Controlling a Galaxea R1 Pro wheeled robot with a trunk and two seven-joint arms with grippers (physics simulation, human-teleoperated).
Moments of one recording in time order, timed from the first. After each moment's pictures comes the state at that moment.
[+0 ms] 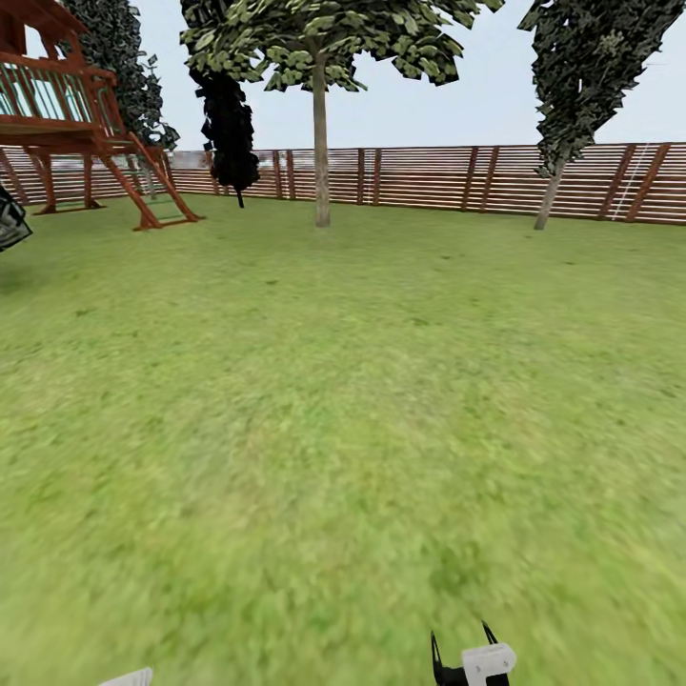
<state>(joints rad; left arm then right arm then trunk) -0.33 0.17 0.37 -0.09 -0.08 -0.48 0.00 -0.35 0.04 0.01 -0.03 0.48 -0.89 -0.46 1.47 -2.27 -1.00</state>
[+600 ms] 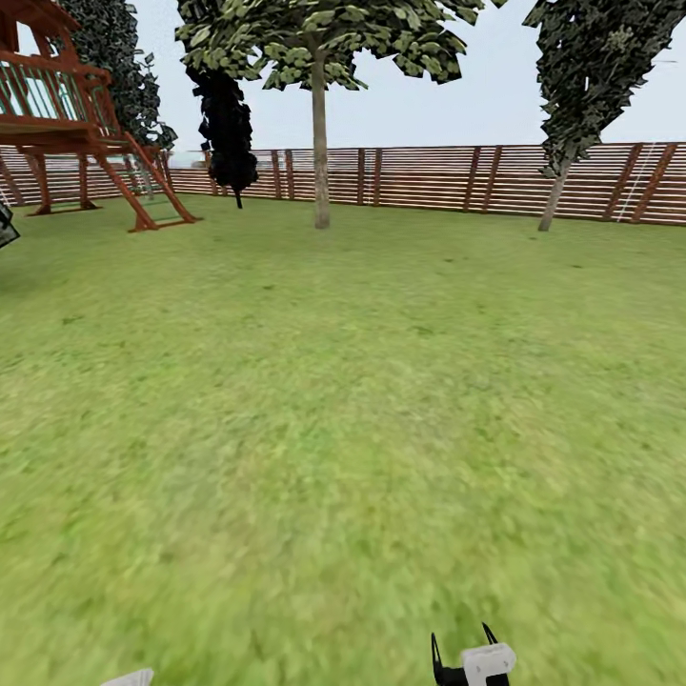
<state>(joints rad) -0.33 0.17 0.37 -0.09 -0.08 -0.48 0.00 -0.35 0.04 0.01 -0.03 0.48 -0.89 -0.46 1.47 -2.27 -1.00</state>
